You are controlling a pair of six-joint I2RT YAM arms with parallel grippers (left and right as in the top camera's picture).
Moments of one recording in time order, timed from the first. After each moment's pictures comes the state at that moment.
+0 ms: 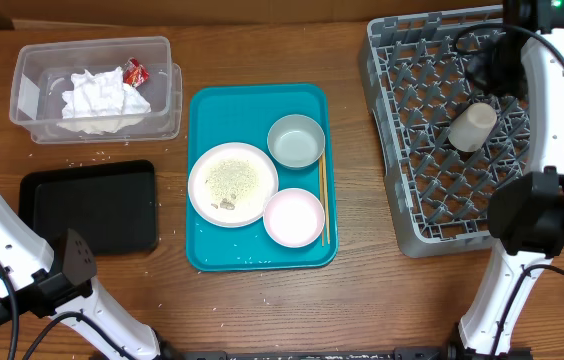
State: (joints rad) left arm 0.48 2.03 2.84 -1.63 -0.21 -0.63; right arm -0.11 2.23 2.43 -1.51 -0.03 0.44
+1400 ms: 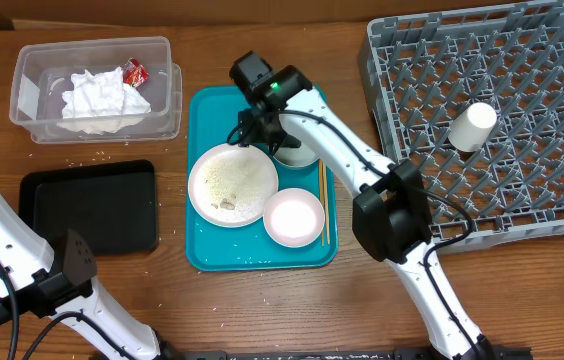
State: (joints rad) left arm 0.48 2.03 2.84 -1.63 -0.21 -0.63; right arm 0.65 2.54 2.39 -1.19 -0.01 0.63
